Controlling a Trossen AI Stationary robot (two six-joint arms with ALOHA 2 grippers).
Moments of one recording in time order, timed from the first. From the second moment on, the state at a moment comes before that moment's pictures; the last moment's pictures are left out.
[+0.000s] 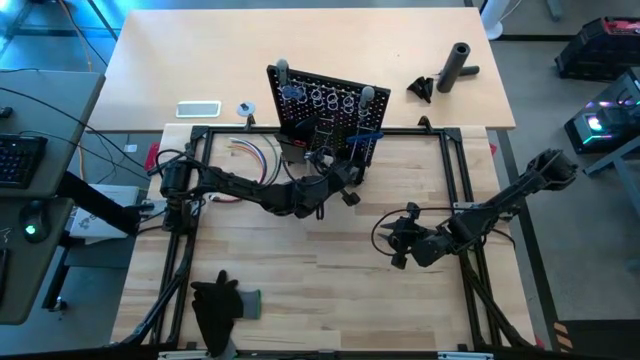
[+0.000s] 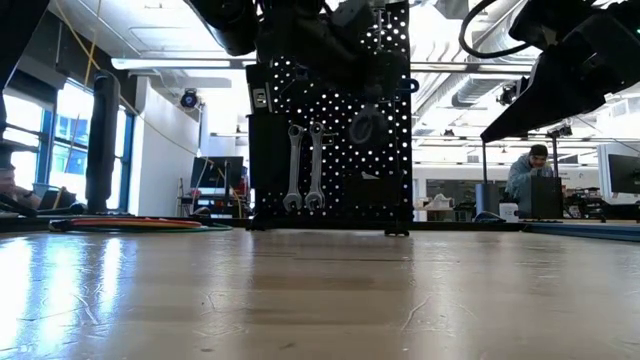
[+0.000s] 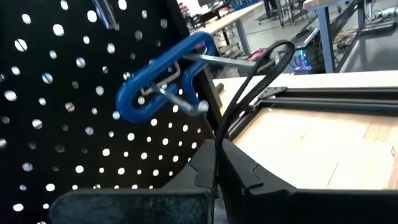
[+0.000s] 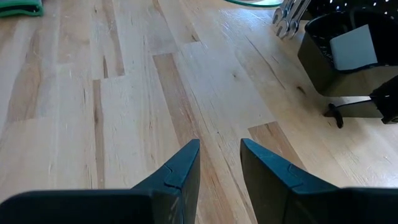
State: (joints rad) left arm 0.00 1.93 1.25 0.58 -0.84 0.31; right arm 0.54 1.17 0.53 -0.20 0.72 0.52
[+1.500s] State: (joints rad) left arm 0.06 1.93 1.25 0.40 -0.48 0.10; right arm 0.54 1.17 0.53 -0.20 0.72 0.54
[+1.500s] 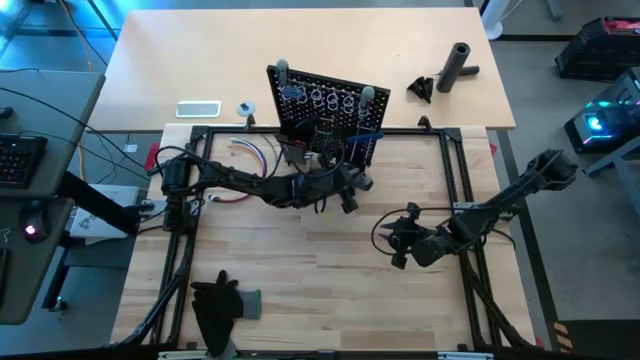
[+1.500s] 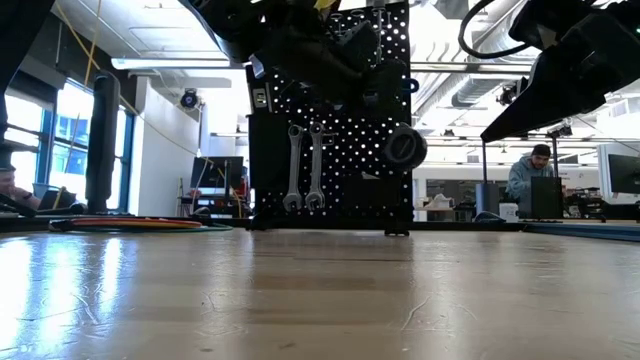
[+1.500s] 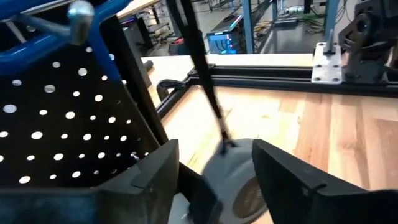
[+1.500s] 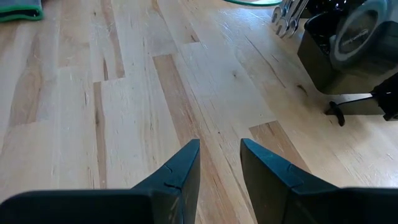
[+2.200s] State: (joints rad) left arm -0.02 1.93 1.25 0.26 -0.59 0.09; right arm 0.54 1.17 0.53 -0.21 0.72 0.54
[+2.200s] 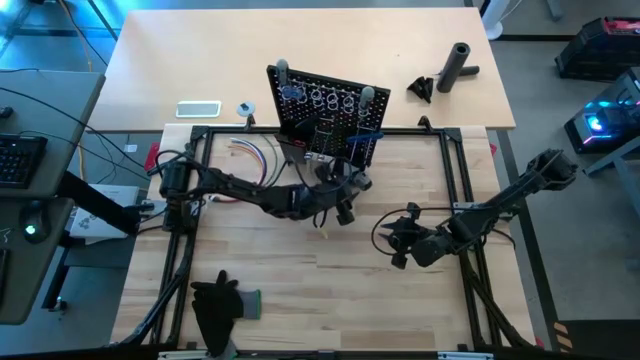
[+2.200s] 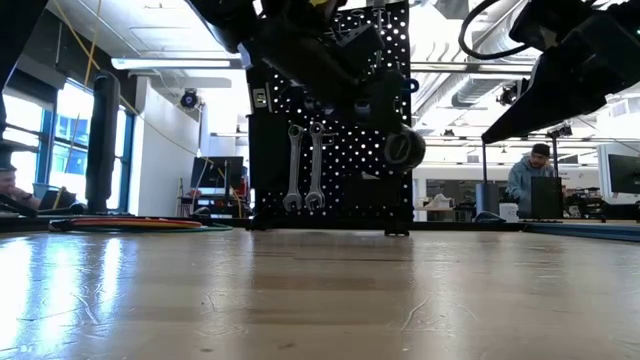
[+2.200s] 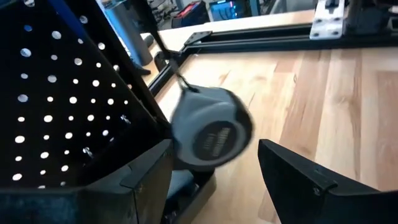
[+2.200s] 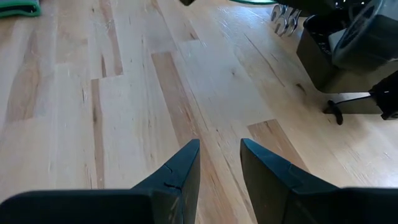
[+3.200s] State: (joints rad) left arm -0.19 1.40 0.80 0.27 -0.74 0.11; right arm 0.54 0.59 0.53 -0.15 0.73 -0.07
